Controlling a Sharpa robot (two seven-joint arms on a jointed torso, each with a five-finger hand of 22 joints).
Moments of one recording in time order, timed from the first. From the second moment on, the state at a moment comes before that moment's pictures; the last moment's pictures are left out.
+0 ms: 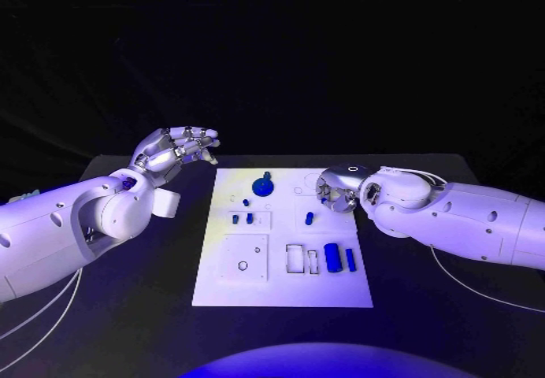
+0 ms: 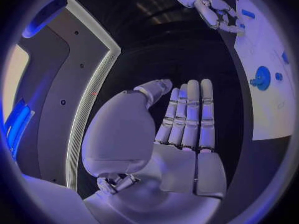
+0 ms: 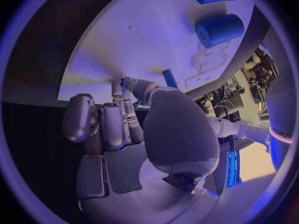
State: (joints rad) left arm 1.14 -0.88 0.02 1.44 -0.09 -0.09 0.47; left_hand 1.34 -0.17 0.52 0.01 0.34 0.89 0.19 0.30 0.25 1.00 0.13 0.39 0.09 0.90 0.07 1.00 0.33 0.18 0.80 0.17 0.78 0.61; right arm 1.18 -0.78 -0.13 1.41 -1.69 -0.21 -0.17; right_hand 1.35 -0.15 0.66 -0.01 0.14 0.98 0.15 0.35 0.30 1.11 0.09 0.32 0.09 1.47 0.00 1.29 1.24 0.09 1.39 0.09 1.17 1.31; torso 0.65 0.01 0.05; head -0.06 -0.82
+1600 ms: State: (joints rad) left arm 1.14 -0.88 0.02 1.42 -0.09 -0.09 0.44; left_hand 1.35 -0.17 0.52 0.00 0.34 0.87 0.21 0.29 0.24 0.99 0.14 0.38 0.08 0.91 0.08 0.99 0.32 0.18 0.80 0.17 0.79 0.62; right arm 1.18 -0.84 -0.13 1.63 -1.68 -0.41 -0.19; right_hand 1.33 -0.13 0.68 -0.04 0.11 1.00 0.14 0.36 0.33 1.17 0.07 0.32 0.13 1.47 -0.01 1.31 1.23 0.08 1.42 0.09 1.25 1.31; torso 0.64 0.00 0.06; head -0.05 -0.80
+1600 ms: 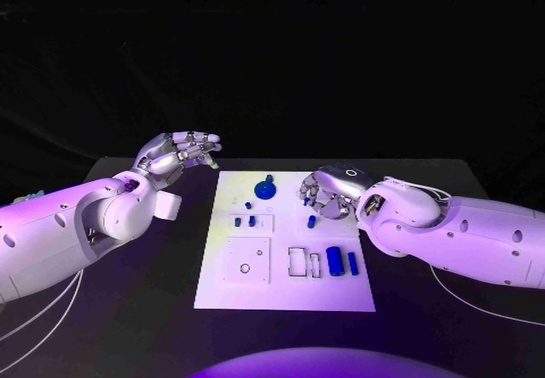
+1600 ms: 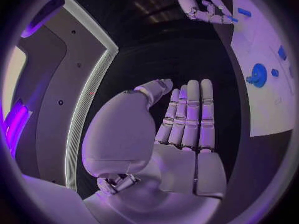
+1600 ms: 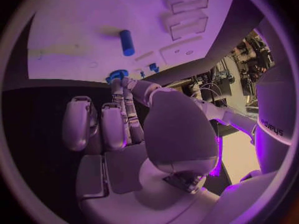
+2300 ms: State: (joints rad) left arm 1.14 -0.86 0.02 1.41 -0.09 -0.09 0.44; left_hand 1.35 -0.17 0.52 0.00 0.34 0.87 0.21 0.29 0.24 0.99 0.14 0.37 0.08 0.91 0.08 0.99 0.32 0.18 0.80 0.17 0.79 0.62; right arm 1.12 -0.71 -0.13 1.67 -1.61 -0.41 -0.16; right_hand 1.33 -0.14 0.67 -0.04 0.11 1.00 0.14 0.36 0.34 1.17 0.06 0.31 0.13 1.47 -0.01 1.31 1.23 0.08 1.42 0.09 1.25 1.31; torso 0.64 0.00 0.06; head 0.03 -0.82
